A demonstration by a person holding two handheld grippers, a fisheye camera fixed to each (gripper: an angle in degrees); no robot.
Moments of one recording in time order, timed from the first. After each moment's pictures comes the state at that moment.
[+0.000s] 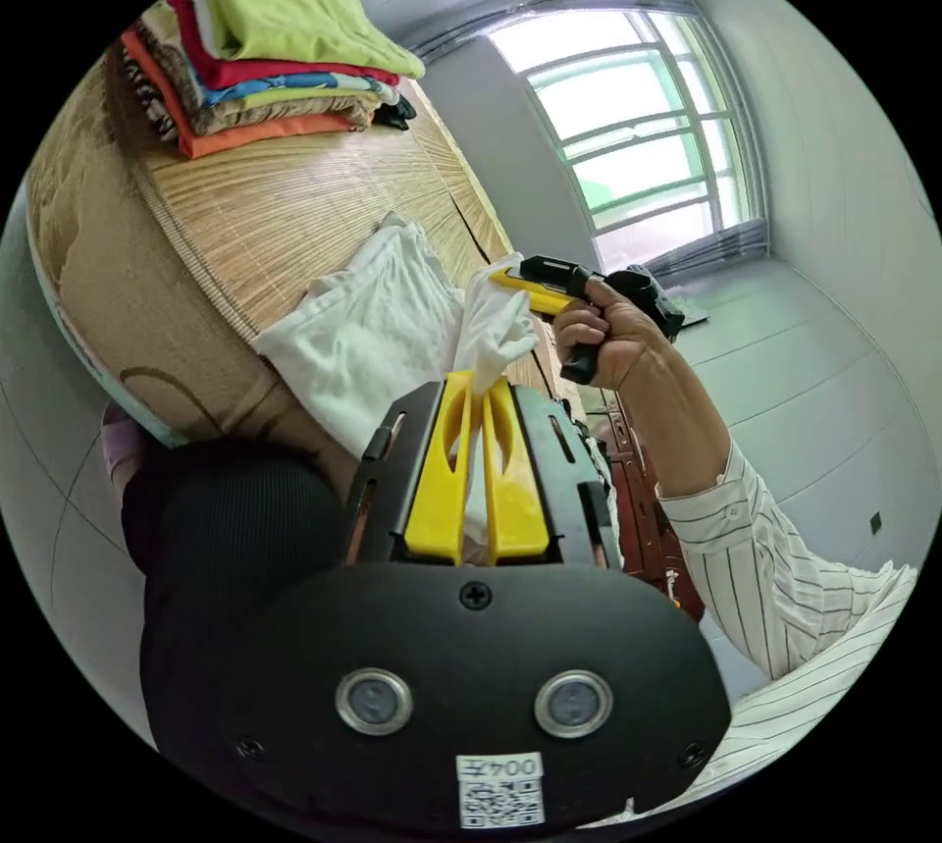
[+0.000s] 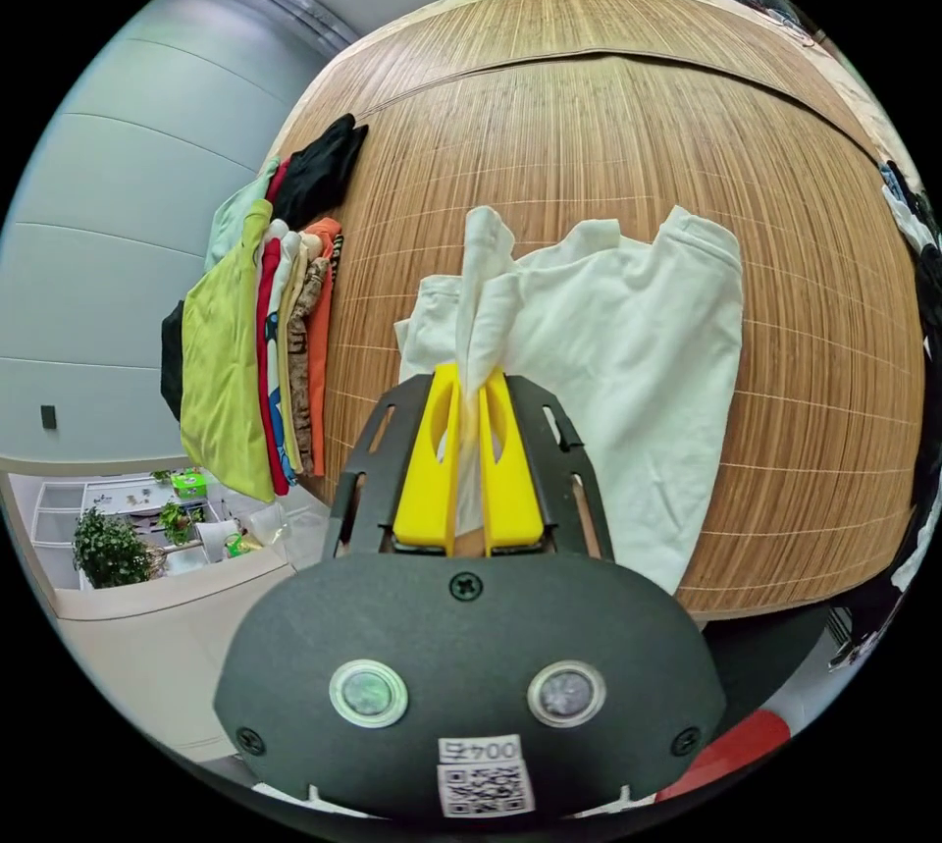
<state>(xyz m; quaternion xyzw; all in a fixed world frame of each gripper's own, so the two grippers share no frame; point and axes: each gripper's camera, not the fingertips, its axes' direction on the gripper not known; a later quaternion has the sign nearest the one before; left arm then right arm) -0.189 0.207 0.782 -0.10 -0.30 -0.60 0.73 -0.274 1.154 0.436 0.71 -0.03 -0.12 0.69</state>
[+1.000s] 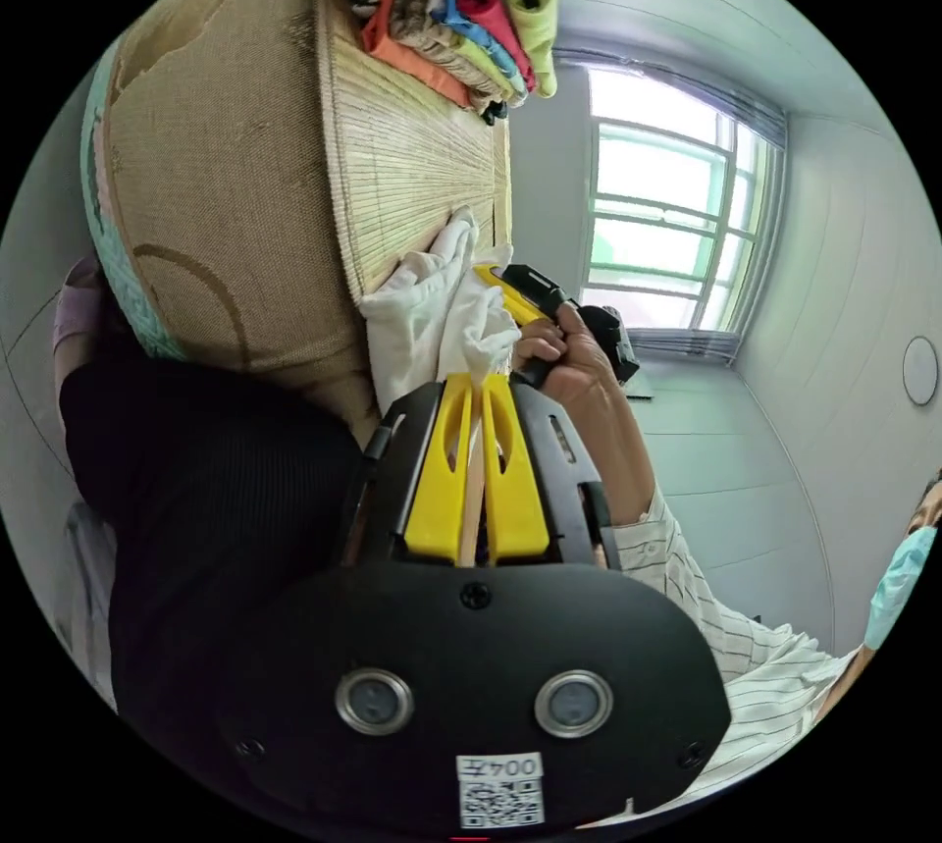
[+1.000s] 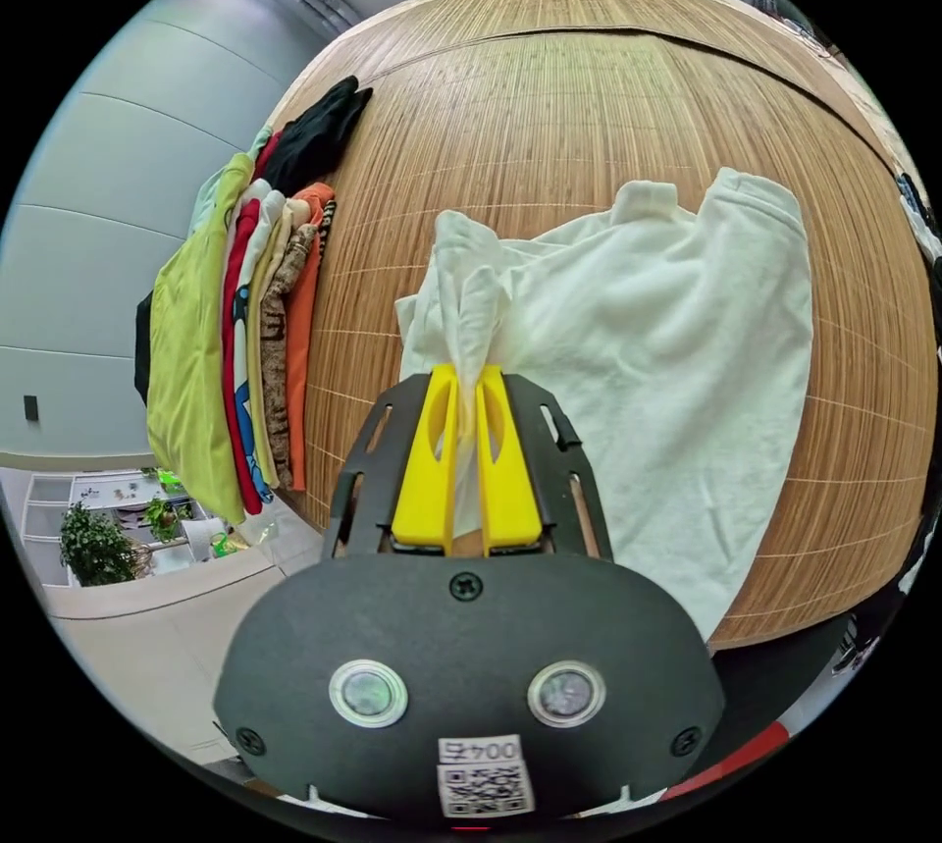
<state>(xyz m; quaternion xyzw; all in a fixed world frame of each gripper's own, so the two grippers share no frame) -0.098 0.358 0.719 0.01 -0.24 -0.72 0.66 -0.360 1.092 0.446 0.71 0.00 -0.11 0.69</state>
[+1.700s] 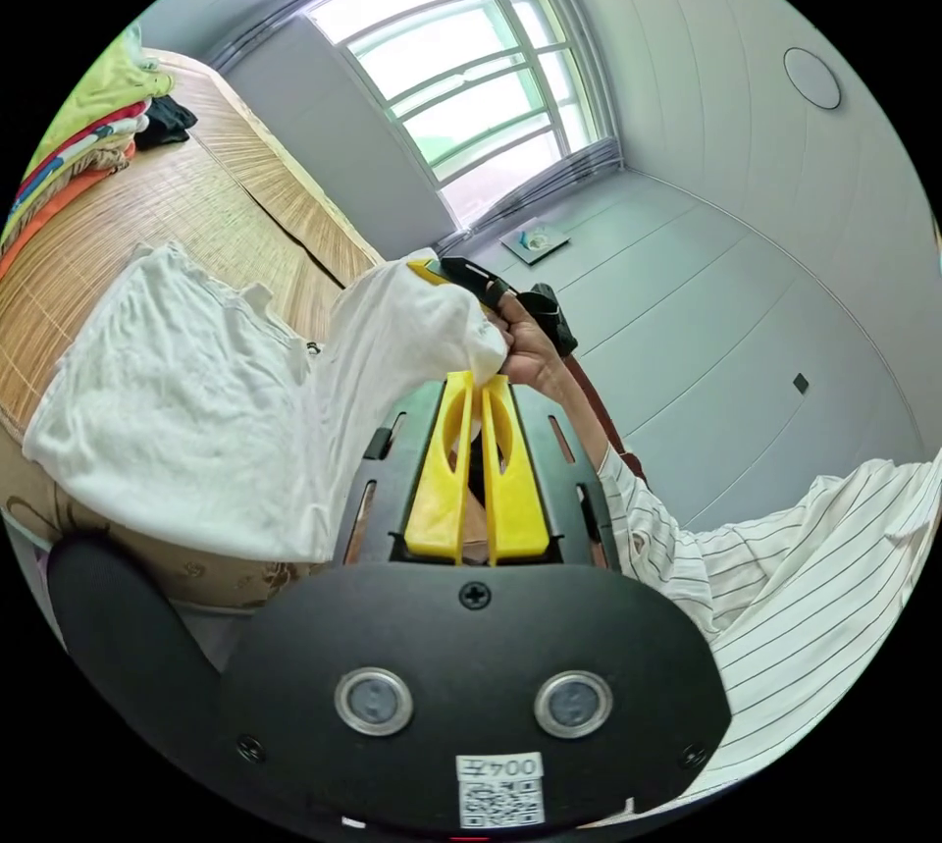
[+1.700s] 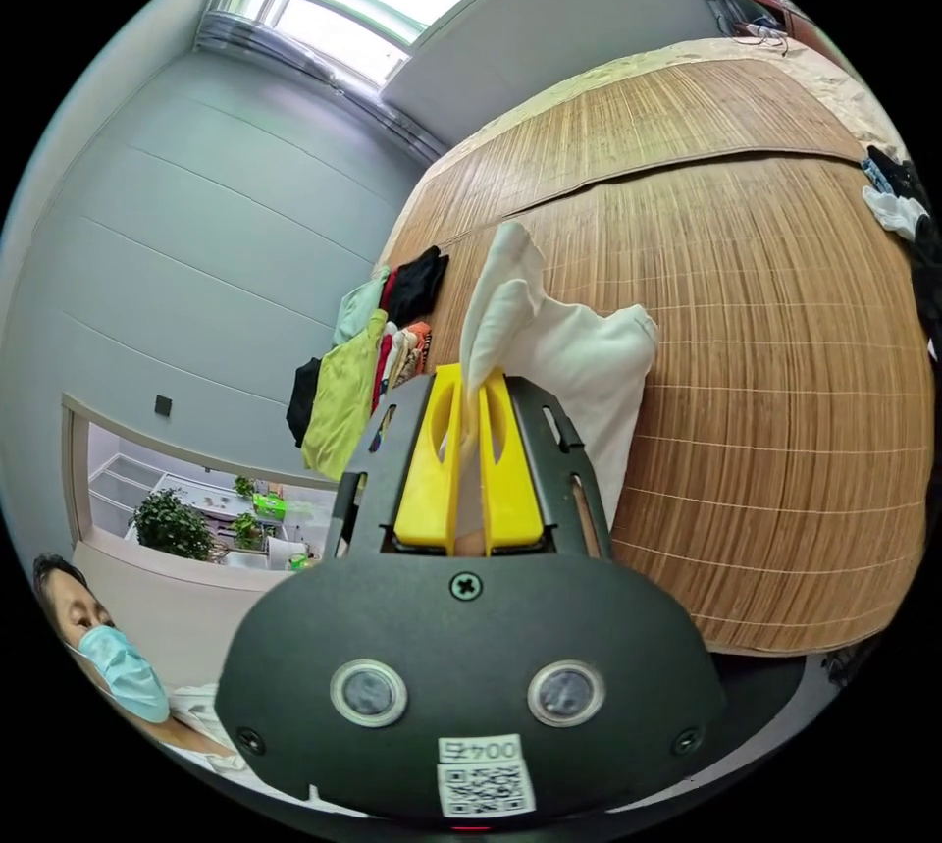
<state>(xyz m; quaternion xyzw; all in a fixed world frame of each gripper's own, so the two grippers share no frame) 0.059 0.107 1.029 -0.07 -0.12 -0.51 0.85 -0.144 1.298 0.490 0.77 -0.13 -0.26 0.57</state>
